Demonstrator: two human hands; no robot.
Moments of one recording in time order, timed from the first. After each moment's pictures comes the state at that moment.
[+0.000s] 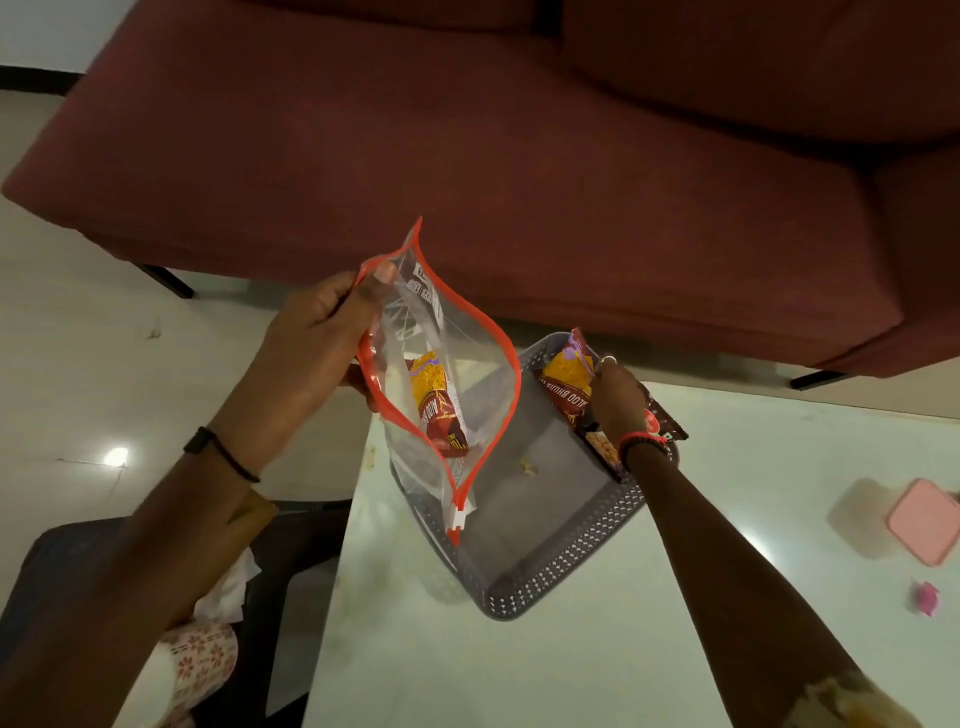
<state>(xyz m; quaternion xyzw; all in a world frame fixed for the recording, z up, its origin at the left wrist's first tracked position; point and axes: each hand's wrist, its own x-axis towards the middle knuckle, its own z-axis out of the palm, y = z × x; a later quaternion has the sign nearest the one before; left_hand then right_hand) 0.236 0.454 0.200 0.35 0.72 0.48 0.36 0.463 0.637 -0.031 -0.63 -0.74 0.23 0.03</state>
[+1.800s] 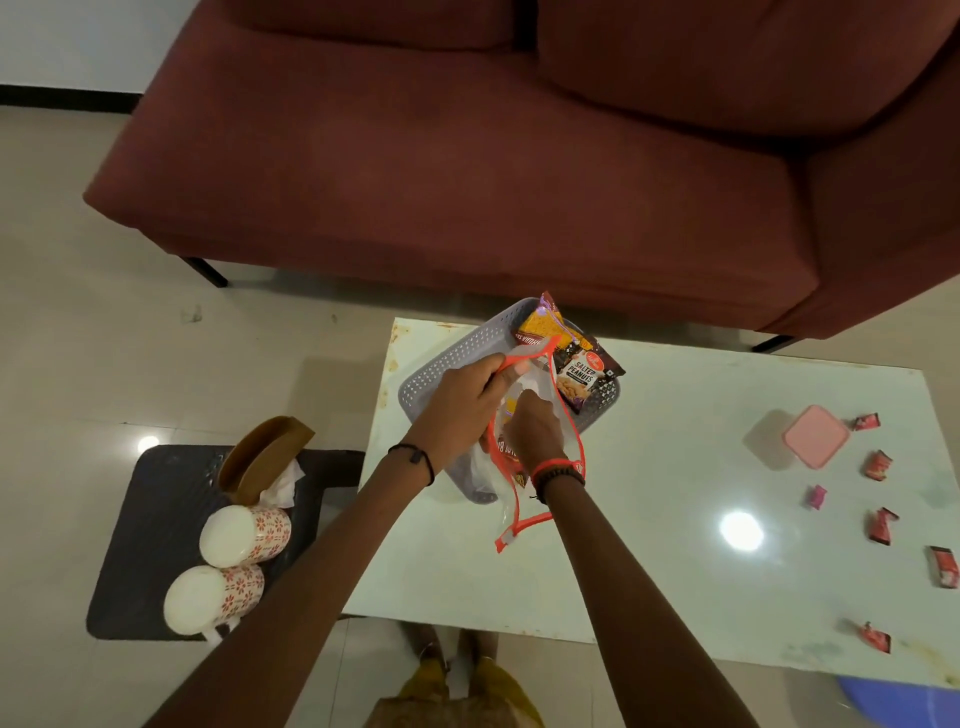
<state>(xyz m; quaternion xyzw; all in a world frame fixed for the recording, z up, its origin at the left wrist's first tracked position) 0.384 0.402 0.198 0.49 0.74 0.33 0.32 0.478 0.437 0.165 -0.60 -0.69 0.39 -0.01</state>
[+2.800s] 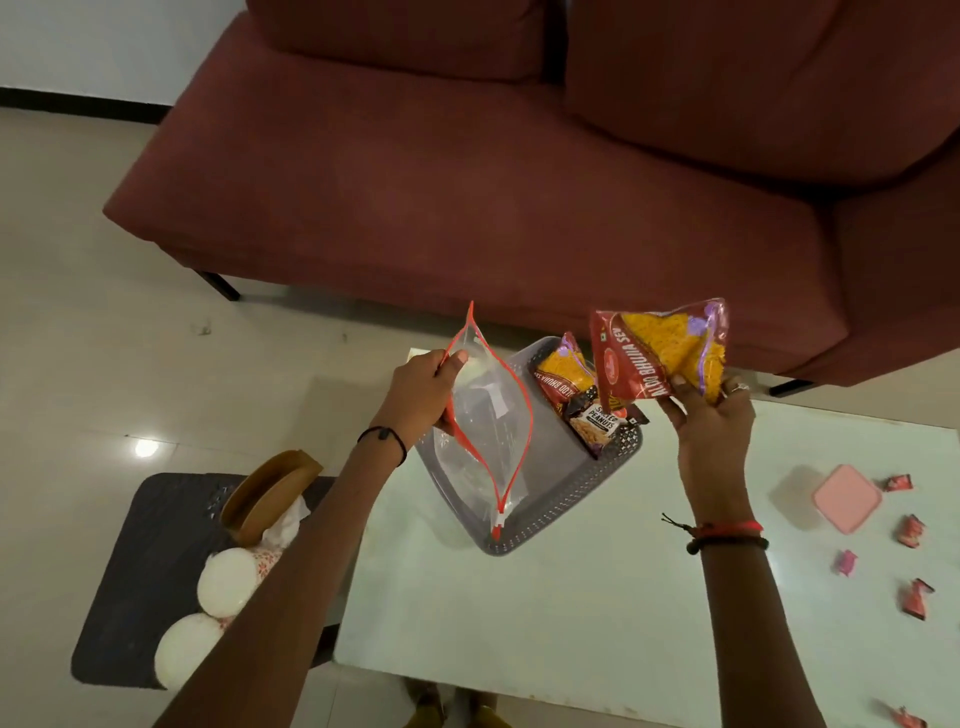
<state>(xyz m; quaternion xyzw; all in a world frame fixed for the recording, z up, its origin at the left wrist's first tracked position) 0.294 0.439 0.190 0.37 0.84 0.26 0.31 0.550 0.544 0.179 -0.55 -0.40 0.57 0.46</state>
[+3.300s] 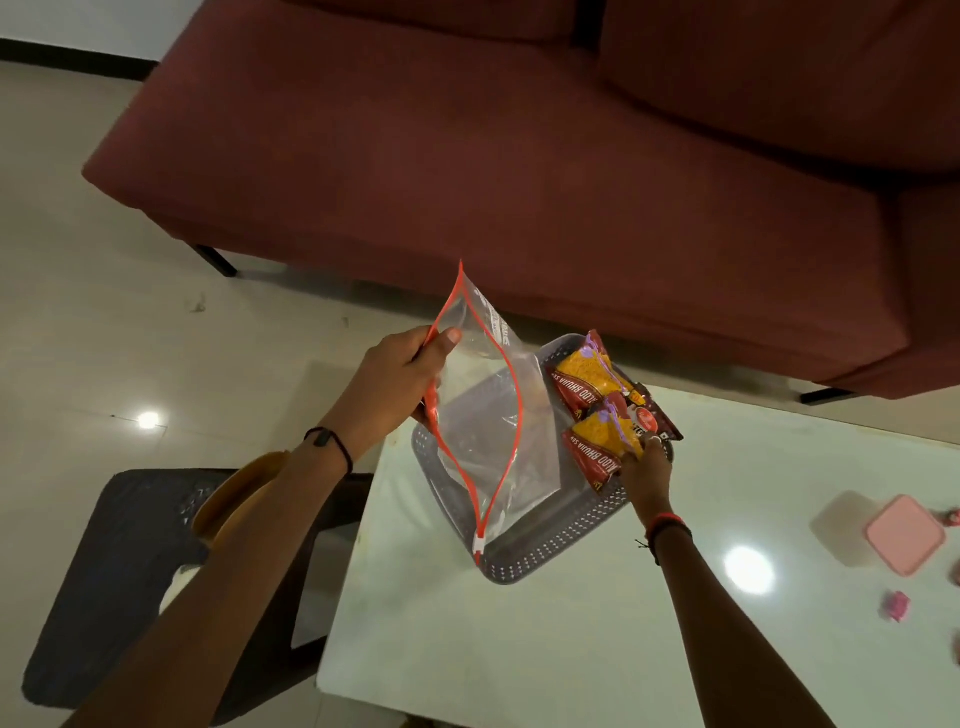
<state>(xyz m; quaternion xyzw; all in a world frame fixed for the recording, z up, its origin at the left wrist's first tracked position) 0.259 0.446 0.185 0.36 0.79 0.32 0.37 0.528 0.560 -0.015 -0.70 -0.55 0.43 0.15</state>
